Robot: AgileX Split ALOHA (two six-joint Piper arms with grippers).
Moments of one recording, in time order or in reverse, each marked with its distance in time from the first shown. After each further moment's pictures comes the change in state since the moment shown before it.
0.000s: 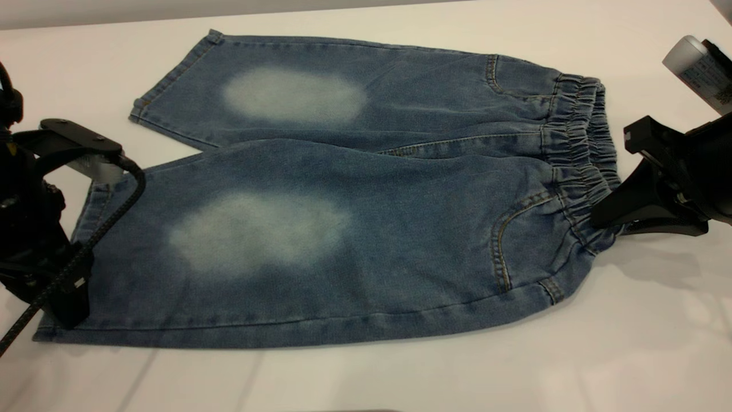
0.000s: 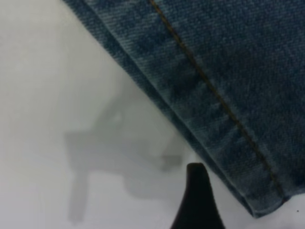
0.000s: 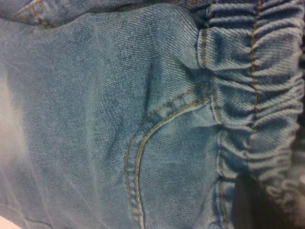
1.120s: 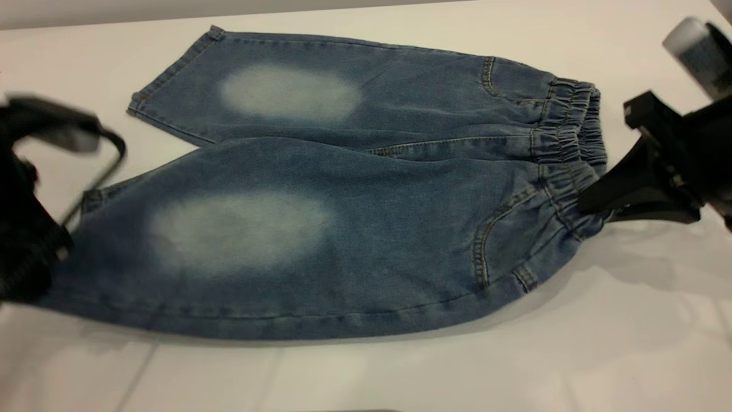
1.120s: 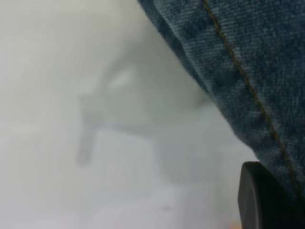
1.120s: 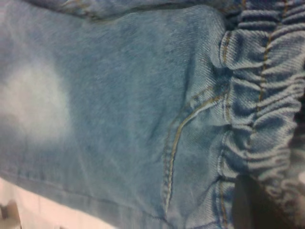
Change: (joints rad) left arm 0.000 -0.164 -0.003 -0.024 0.144 -0.088; right arm 0.000 -0.071 0.002 -0.122 0.086 0.161
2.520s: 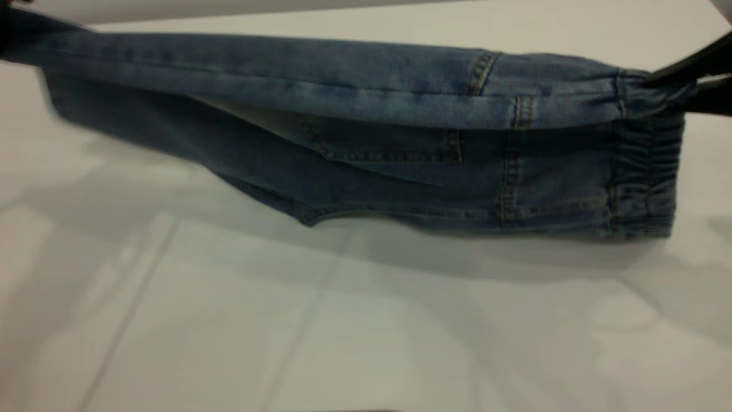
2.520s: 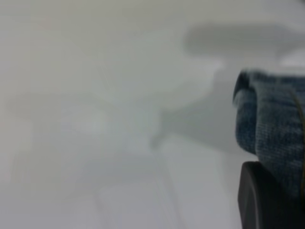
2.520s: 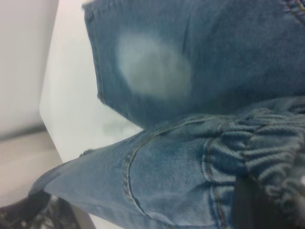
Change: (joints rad) left arm -0.002 -0.070 -0.450 0.217 0.169 -0.261; right arm 0.000 -0.556 0.228 0.097 -0.054 0.665
